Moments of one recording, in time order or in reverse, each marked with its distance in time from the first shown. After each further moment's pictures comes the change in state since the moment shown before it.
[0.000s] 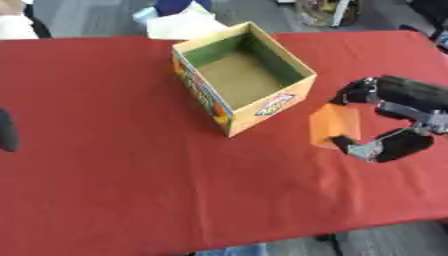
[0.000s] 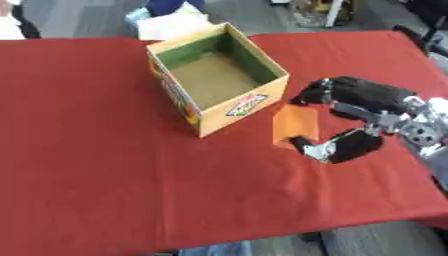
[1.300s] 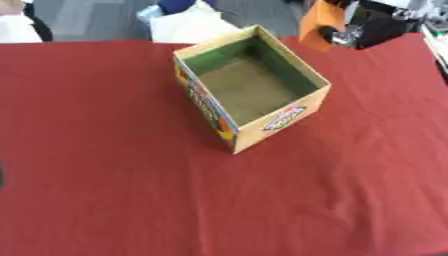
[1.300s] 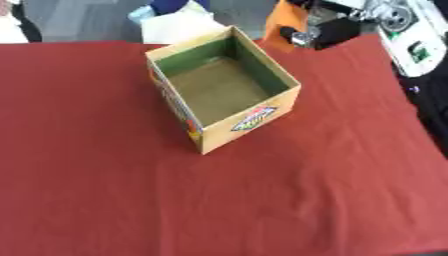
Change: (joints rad) left arm -0.081 -0.027 -0.006 0.000 -0.012 -0.006 -0.039; right arm -0.750 0.104 0.072 0.754 0.009 -0.147 0.155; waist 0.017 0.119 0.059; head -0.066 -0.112
